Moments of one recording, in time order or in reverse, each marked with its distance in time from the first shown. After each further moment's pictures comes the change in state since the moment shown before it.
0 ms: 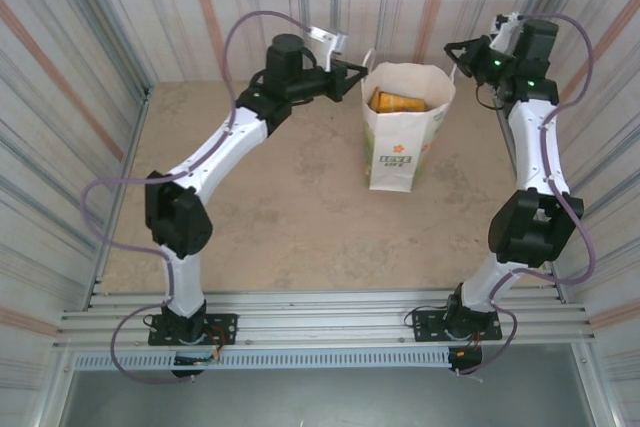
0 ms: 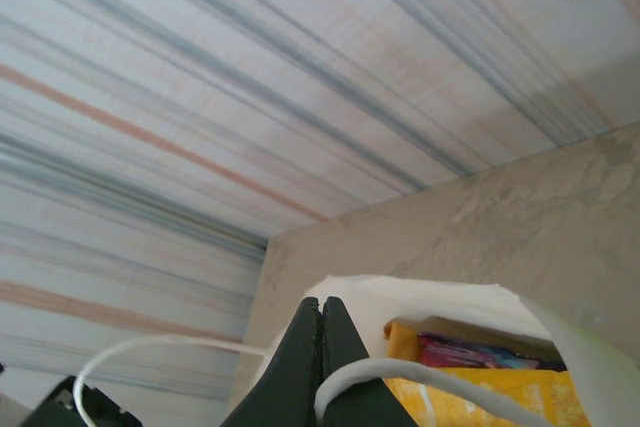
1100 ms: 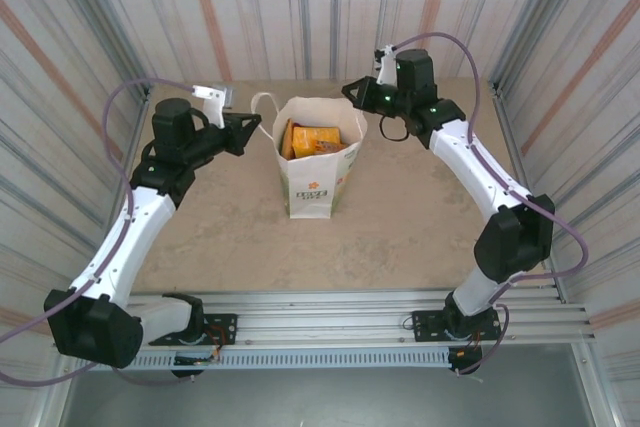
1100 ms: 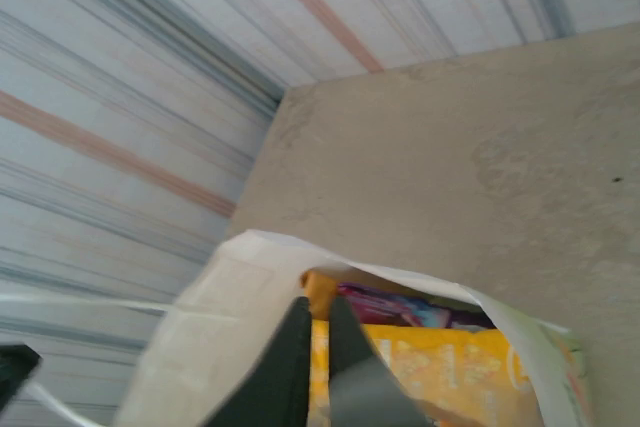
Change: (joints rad) left arm 0.324 -0.743 -0.801 -0.079 -0.032 0.080; right arm 0.542 -0.087 -0.229 0.057 0.354 -0.095
